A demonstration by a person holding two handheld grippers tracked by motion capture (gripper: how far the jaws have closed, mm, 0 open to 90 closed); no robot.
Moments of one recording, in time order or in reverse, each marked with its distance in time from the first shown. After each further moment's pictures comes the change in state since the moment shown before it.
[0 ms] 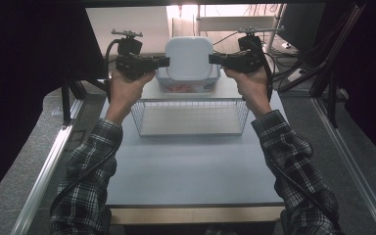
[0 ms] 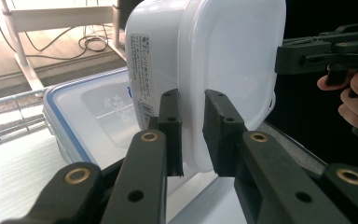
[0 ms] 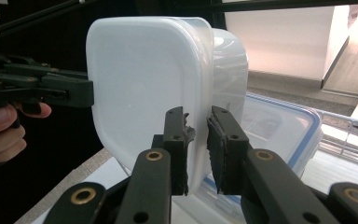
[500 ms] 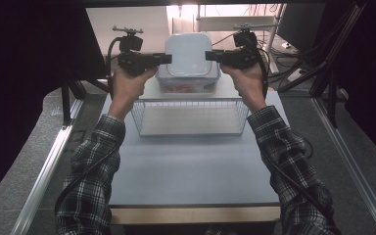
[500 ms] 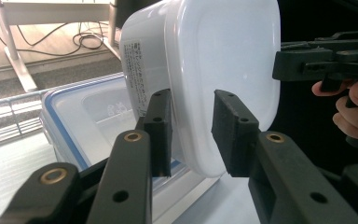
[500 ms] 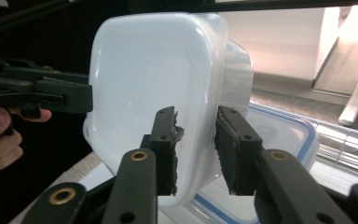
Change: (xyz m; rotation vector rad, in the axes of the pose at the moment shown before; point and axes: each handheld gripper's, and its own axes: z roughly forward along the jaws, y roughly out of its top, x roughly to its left) left arm 0.012 0.005 0.012 -0.004 -0.021 -0.045; right arm -0.001 0.008 0.013 0.007 -0.035 -0.007
